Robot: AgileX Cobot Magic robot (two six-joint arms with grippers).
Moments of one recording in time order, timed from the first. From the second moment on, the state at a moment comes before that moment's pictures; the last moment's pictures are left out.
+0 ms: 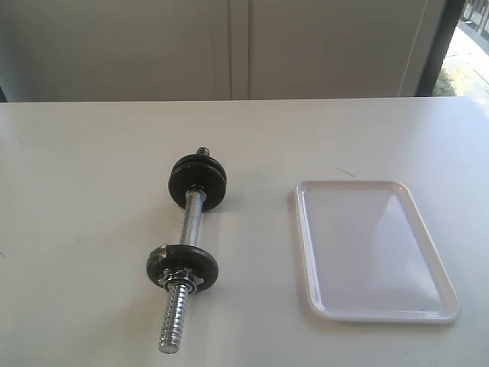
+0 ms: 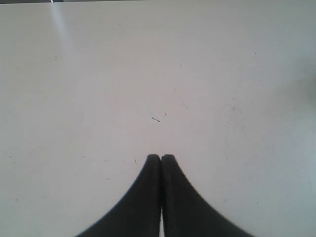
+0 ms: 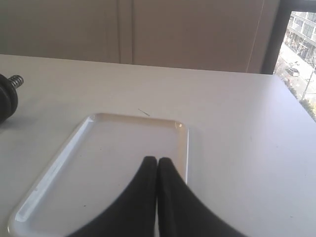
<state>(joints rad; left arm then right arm) 0.02 0.00 0.02 -0.01 0.40 0.02 0.14 0.01 0.00 -0.03 0.26 0.03</state>
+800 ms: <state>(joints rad) 0.02 0.00 0.02 -0.01 0.40 0.02 0.14 0.01 0.00 -0.03 0.35 0.03</state>
